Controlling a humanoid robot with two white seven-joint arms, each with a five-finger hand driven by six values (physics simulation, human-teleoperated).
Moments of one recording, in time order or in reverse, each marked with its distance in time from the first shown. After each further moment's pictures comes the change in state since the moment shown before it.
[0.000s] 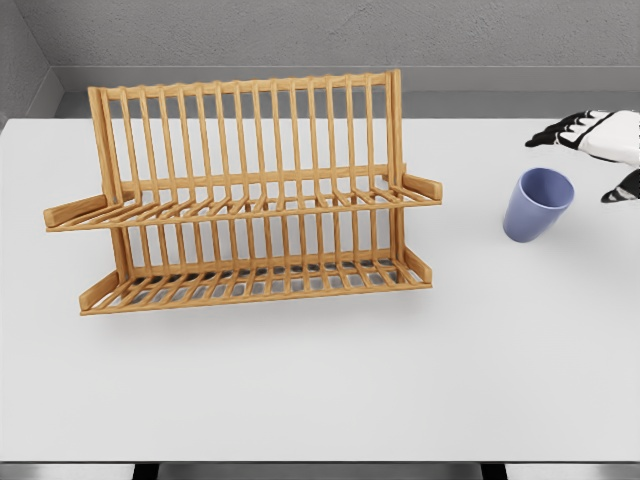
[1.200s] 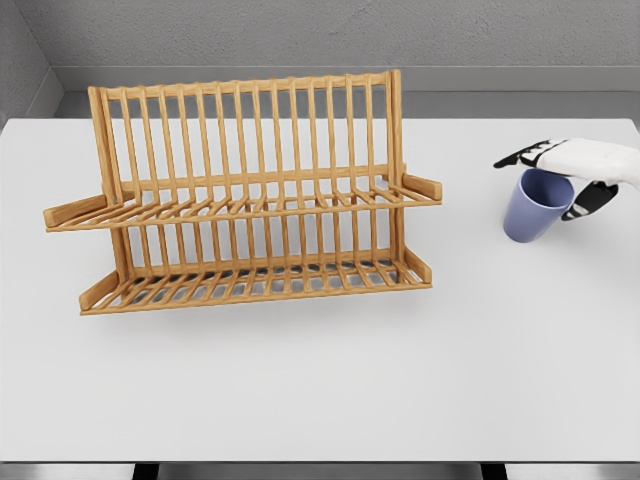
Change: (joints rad) left arm 0.000 0.000 0.000 0.000 0.000 0.000 0.000; right arm -0.141 0.148 0.198 0.264 0.020 0.000 0.000
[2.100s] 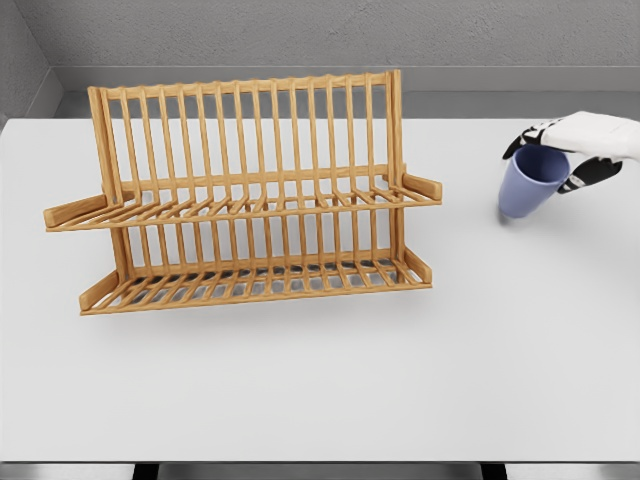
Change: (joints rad) left arm 0.000 0.000 0.000 0.000 0.000 0.000 0.000; right arm -0.054 0.001 -0.007 -0.010 0.000 0.000 0.000
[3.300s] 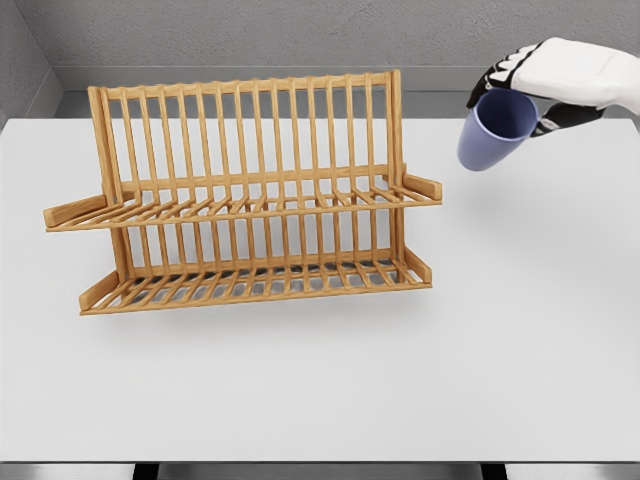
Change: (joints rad) left arm 0.000 0.000 0.000 0.000 0.000 0.000 0.000; right arm -0.057 0.001 -0.077 -0.291 -0.004 -0.001 0.001
